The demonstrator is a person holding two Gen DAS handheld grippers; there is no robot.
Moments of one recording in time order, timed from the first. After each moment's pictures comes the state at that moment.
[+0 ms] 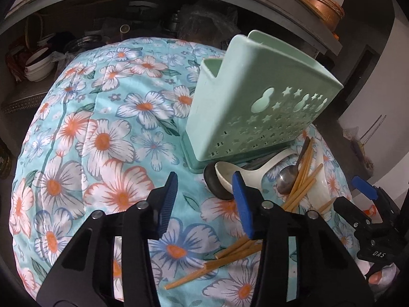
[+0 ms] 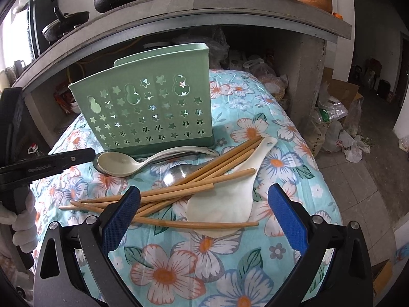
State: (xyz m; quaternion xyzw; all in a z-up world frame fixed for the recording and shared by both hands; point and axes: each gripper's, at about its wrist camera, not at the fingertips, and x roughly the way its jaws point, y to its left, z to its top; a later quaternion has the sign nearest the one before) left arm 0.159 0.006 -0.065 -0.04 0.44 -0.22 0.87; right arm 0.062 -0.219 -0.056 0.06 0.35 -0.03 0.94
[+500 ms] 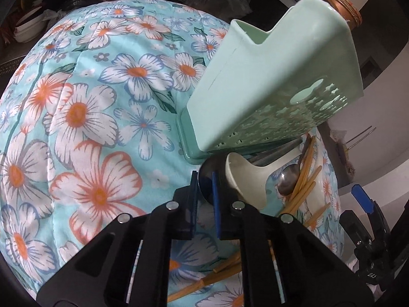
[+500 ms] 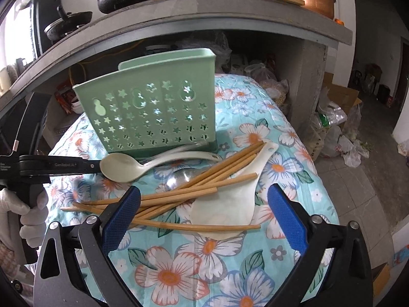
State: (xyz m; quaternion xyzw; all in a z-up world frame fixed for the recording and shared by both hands) left arm 0.184 0.004 -0.091 -0.10 0.50 -0.24 0.82; right arm 0.059 -0.211 -0.049 0.04 0.34 -0.03 0.94
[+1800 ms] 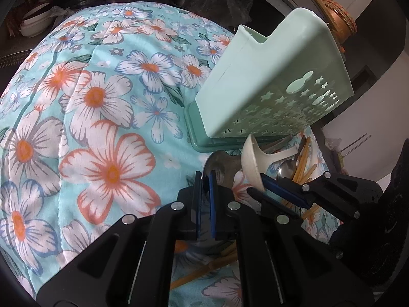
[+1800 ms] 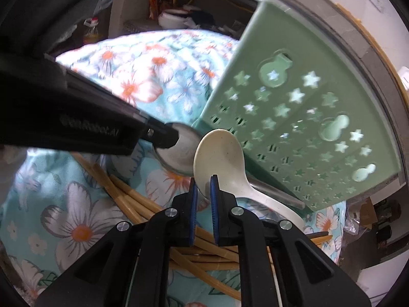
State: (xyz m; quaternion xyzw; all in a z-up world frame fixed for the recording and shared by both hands) left arm 0.165 0.027 -0.094 -0.13 0.48 -0.24 0.83; right arm 0.117 -0.076 -0.084 -0.27 0.38 0.15 0.87
